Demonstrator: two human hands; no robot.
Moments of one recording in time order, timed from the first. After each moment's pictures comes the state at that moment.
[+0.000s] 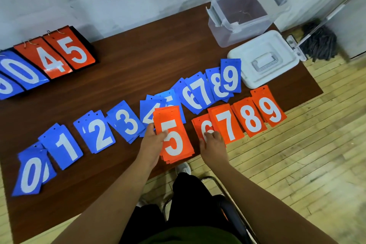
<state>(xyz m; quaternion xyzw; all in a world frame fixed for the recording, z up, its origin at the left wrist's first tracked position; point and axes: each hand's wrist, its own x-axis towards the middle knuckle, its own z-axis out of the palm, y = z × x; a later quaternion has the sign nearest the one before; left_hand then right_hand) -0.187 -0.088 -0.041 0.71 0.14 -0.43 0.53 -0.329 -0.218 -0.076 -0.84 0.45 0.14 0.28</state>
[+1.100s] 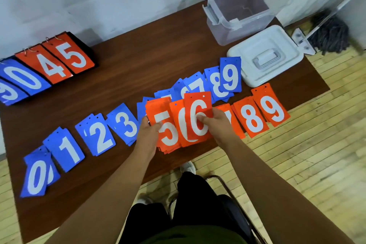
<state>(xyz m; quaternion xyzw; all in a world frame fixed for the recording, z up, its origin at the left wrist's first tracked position) -0.167 -0.112 -0.034 0.73 0.16 -0.38 0.55 -0.286 -0.279 -0.027 -0.55 0.49 0.01 0.68</state>
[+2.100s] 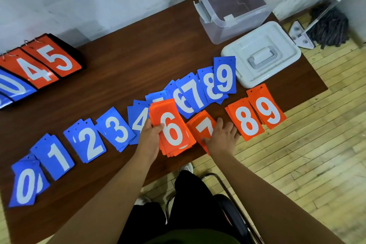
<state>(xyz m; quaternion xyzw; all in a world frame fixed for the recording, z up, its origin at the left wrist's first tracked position) -0.174 -0.142 -0.055 0.70 0.16 -0.43 0.55 -0.319 -0.283 -0.085 -0.80 0.54 0.19 0.19</state>
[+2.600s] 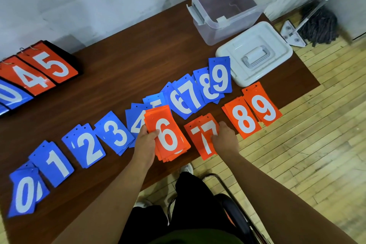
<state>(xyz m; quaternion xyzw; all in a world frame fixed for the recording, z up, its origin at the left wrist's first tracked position) -0.172 -0.125 -0.062 0.73 0.17 -0.42 0.50 -0.329 -0.298 -0.073 -0.75 0.56 0.15 0.31</state>
